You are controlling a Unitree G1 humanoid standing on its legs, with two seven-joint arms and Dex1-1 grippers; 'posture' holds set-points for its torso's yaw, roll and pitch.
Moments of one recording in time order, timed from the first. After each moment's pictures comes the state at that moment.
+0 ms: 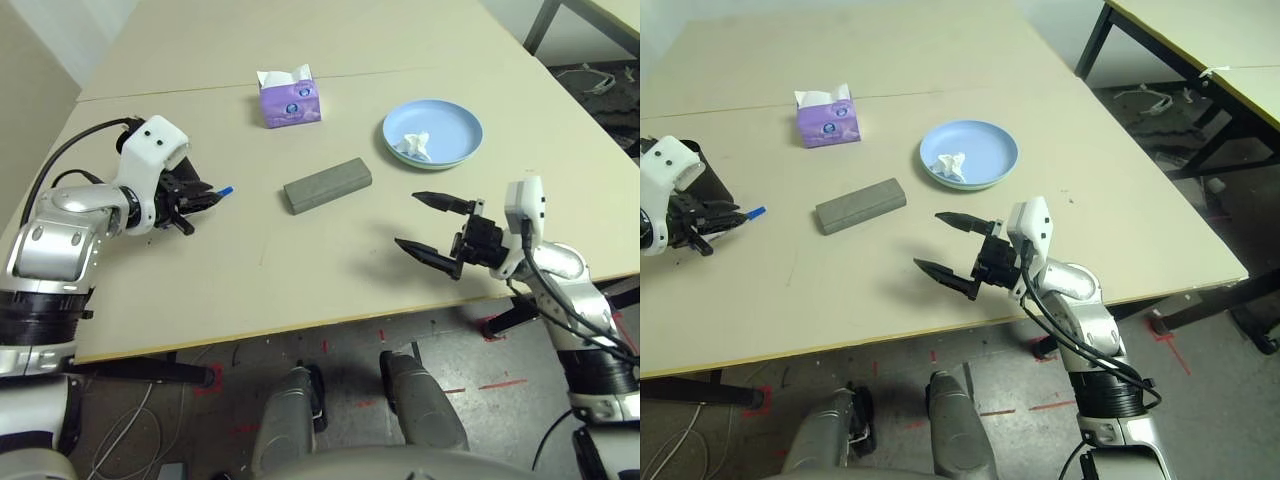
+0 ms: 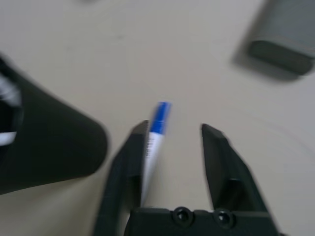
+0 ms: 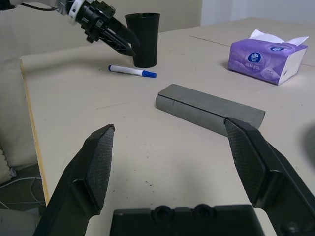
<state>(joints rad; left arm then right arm) -0.51 0.94 0.06 0.11 -0.18 0.66 -0.80 -0.28 -0.47 0.02 -0.06 0.45 0.04 1.04</state>
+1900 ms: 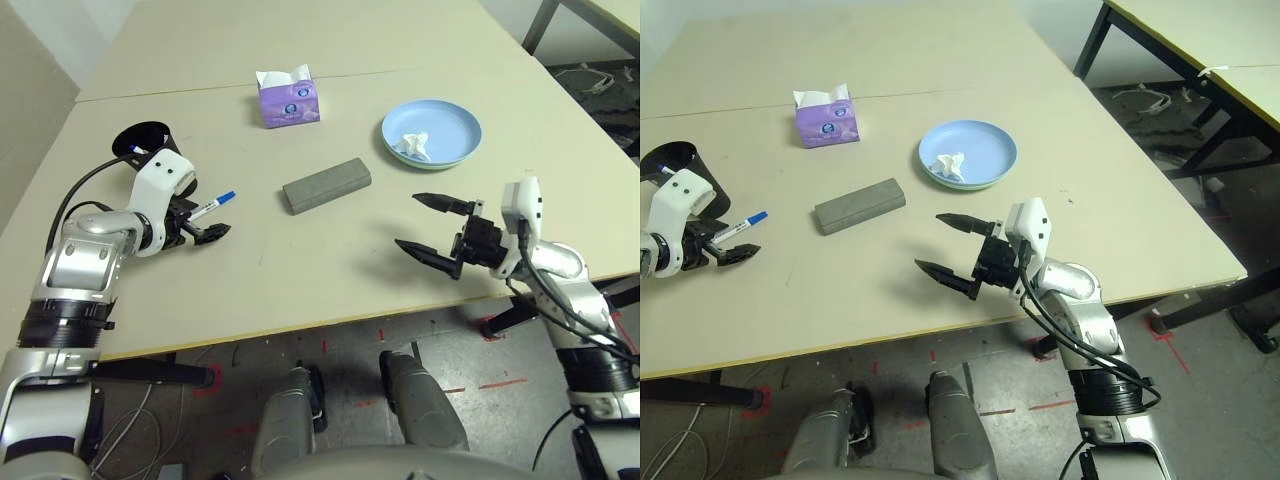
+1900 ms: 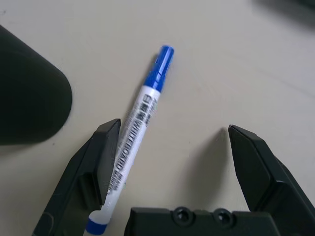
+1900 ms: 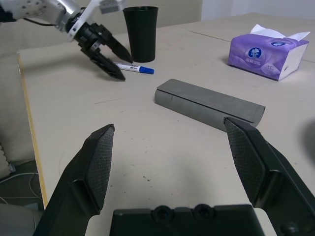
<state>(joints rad) -0.51 0.86 0.05 0.26 -0.12 0.67 -0.85 -0.29 -0.47 0.02 -0.03 0.43 0.03 1.05</state>
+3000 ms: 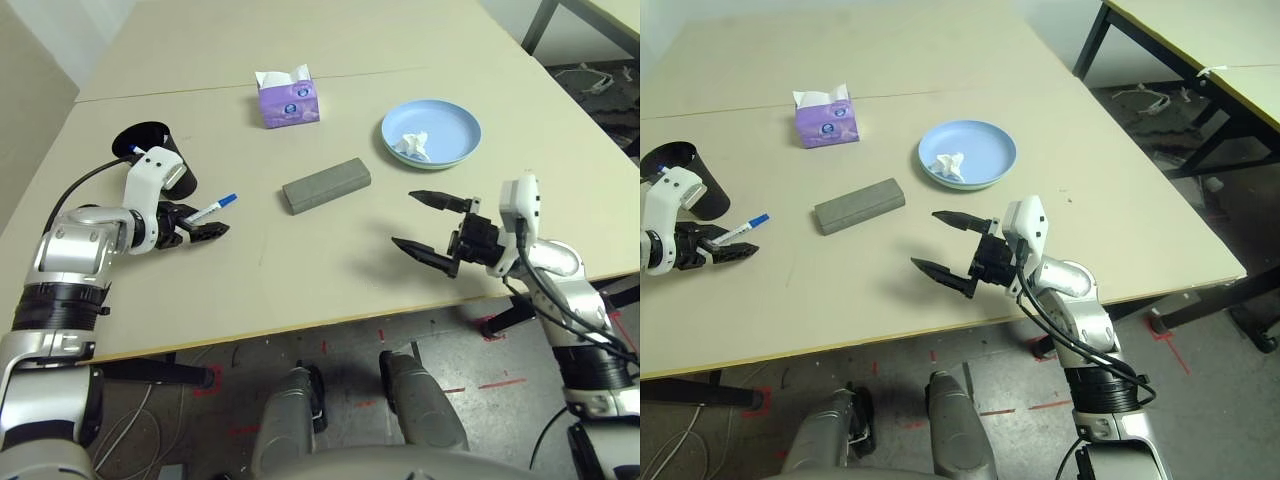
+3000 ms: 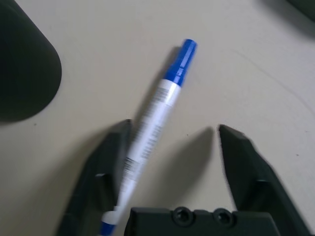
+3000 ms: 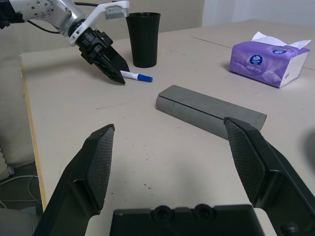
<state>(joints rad) -0.52 0.88 0.05 0.32 -0.20 0.77 -0.94 -0.30 -0.46 0.02 -0.04 0.43 0.02 1.05</state>
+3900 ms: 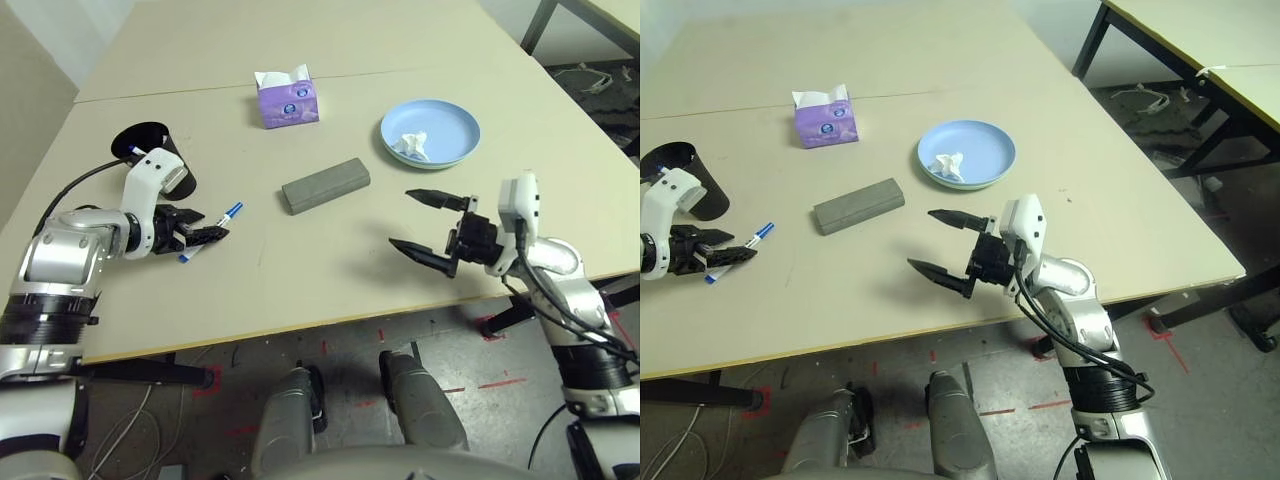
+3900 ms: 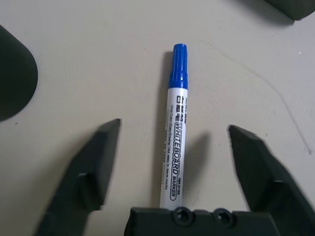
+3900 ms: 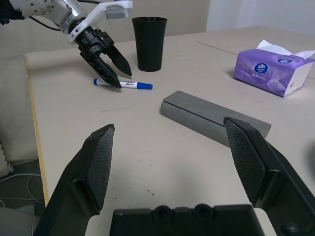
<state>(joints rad) -0.46 0.93 0.04 0.19 -0.23 0.80 -0.96 -0.31 -0.45 0.03 -0.06 0.42 0.02 1.06</state>
